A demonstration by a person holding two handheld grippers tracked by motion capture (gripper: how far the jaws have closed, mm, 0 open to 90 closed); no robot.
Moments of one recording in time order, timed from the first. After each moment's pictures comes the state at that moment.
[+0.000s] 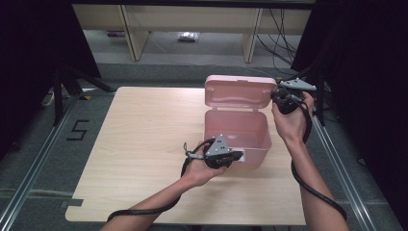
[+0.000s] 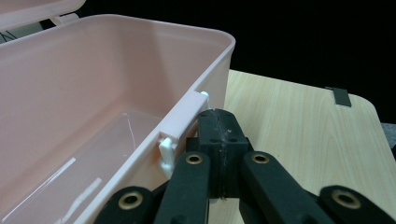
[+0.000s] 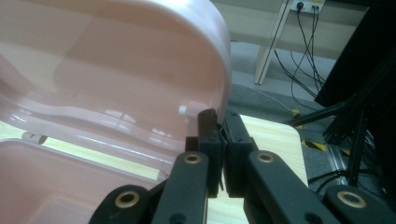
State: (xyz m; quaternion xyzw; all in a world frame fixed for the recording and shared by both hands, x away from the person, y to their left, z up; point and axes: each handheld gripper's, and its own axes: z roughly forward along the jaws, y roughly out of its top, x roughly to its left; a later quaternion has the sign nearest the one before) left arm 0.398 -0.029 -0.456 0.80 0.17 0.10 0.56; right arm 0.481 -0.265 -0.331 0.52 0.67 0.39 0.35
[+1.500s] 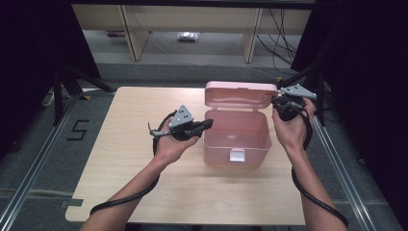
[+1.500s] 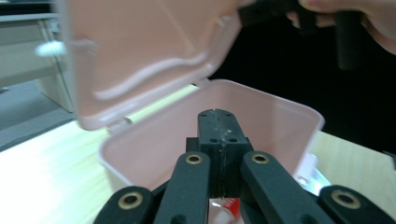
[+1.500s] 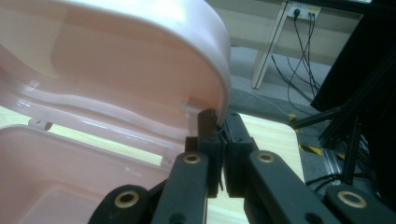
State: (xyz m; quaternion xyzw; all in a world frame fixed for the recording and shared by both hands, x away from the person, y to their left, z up) left arm 0.435 0.058 -0.392 0.73 0.27 0.17 0.60; right arm 0.464 -0.265 -0.339 0.51 0.67 0.39 0.37
